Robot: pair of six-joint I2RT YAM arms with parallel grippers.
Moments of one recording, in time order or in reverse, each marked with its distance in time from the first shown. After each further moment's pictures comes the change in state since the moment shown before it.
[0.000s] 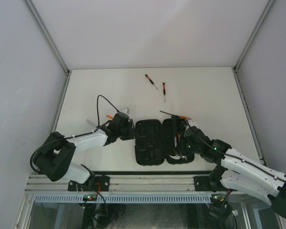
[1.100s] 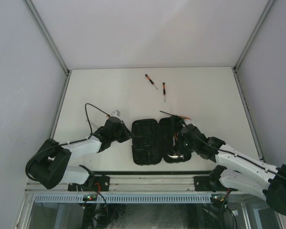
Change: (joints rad) left arm 0.070 -0.077 -0.156 0.204 0.055 -0.170; right arm -0.034 0.106 -0.008 0.073 -0.036 0.014
